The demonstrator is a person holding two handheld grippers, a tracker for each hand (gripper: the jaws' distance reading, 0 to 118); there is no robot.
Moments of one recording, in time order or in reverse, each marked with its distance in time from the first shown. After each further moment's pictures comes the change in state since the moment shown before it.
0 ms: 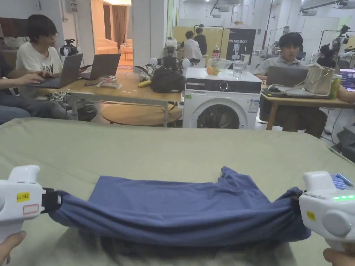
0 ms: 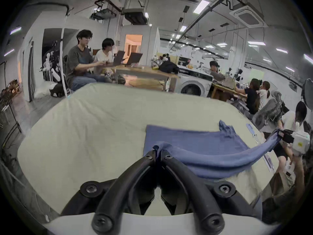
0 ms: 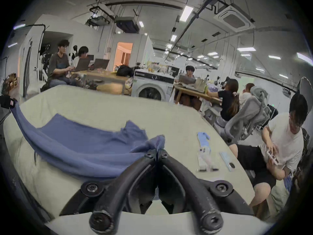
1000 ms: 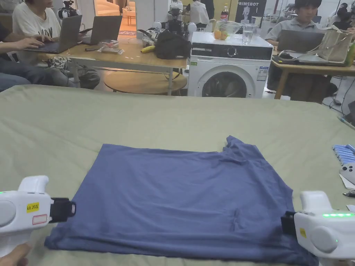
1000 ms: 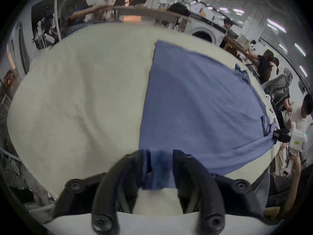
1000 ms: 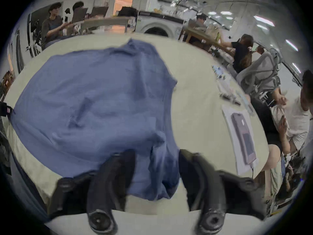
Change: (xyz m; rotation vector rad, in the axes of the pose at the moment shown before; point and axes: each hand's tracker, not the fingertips) left arm 0.006 -0.060 -0.024 -0.063 0.022 0.014; right arm -0.032 -0.070 -0.020 -0.150 -0.063 -0.041
